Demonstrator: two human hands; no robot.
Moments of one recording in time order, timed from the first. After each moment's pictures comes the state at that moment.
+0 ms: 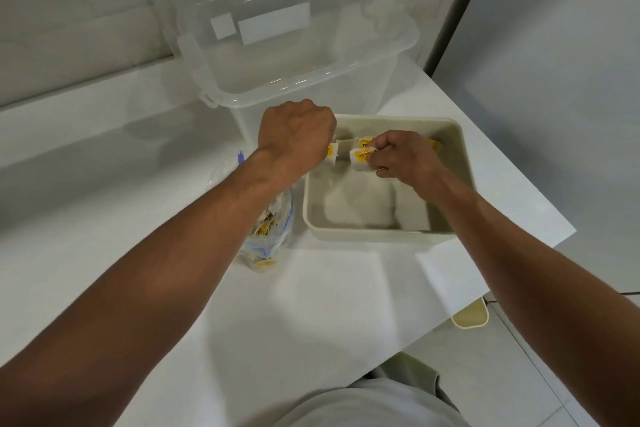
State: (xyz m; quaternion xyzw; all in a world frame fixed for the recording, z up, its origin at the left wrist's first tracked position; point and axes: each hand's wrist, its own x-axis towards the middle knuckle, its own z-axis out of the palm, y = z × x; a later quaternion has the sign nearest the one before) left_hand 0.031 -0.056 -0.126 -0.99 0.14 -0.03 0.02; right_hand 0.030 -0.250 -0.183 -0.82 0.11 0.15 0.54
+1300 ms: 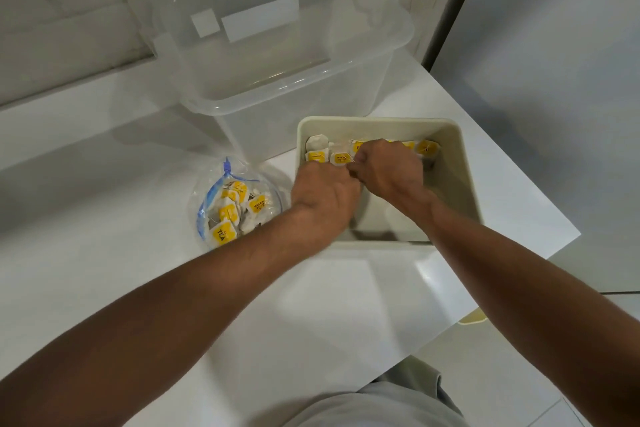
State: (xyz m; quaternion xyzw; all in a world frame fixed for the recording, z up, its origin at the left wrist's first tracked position) left_hand -0.014 -0.110 -0.157 -0.95 0.24 0.06 0.18; right_hand 0.042 -0.231 -0.207 -0.99 0.01 0.07 0.12
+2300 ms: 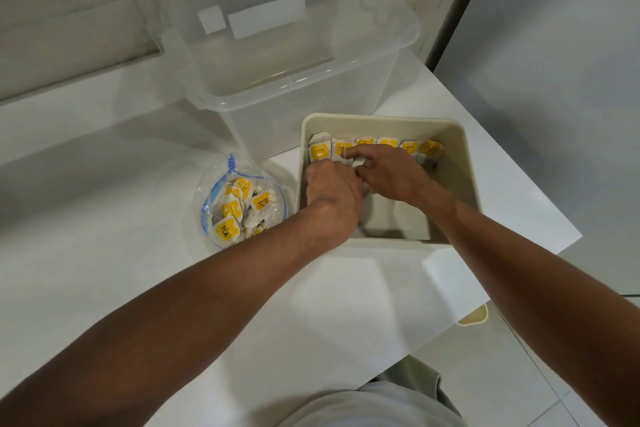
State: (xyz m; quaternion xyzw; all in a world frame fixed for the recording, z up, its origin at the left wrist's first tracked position) left_hand -0.006 -0.125 -0.172 -0.93 0.22 0.12 0.28; right_hand 0.040 -0.243 -0.206 -0.94 -0.07 0.16 0.30
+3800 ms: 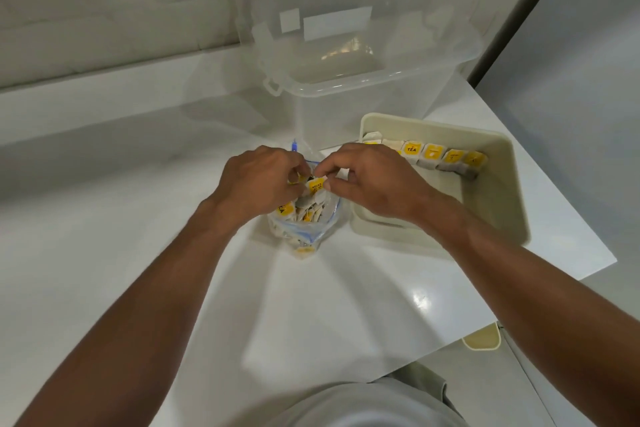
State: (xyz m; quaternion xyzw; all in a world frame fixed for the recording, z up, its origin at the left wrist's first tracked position) left_hand -0.041 0.064 -0.149 -0.99 0.07 0.08 -0.12; right_hand -0.020 -0.144 -0.140 -0.90 -0.33 0.07 0.29
